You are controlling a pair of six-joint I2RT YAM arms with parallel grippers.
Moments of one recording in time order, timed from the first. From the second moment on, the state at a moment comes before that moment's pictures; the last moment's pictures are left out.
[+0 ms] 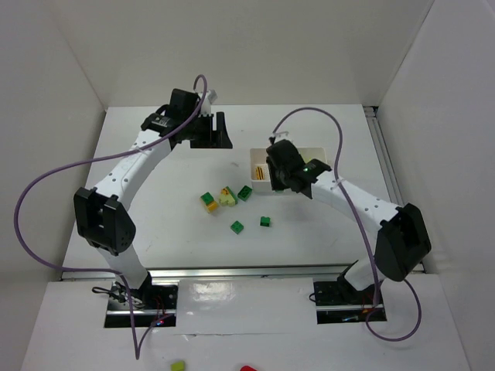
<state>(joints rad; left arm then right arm) -0.35 1.73 1.69 -0.72 0.29 -0.32 0.66 1.48 1.11 -0.54 0.29 0.33</state>
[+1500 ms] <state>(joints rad) -0.35 1.73 1.71 -0.75 0.25 -0.32 0.88 1.63 0.94 -0.45 0.26 0.44</state>
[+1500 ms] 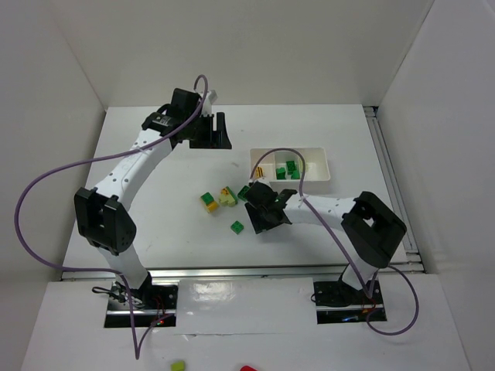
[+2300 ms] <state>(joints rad) -0.36 1.73 1.75 -0.76 0.25 -0.32 0.87 1.68 1.02 -0.43 0.36 0.46</state>
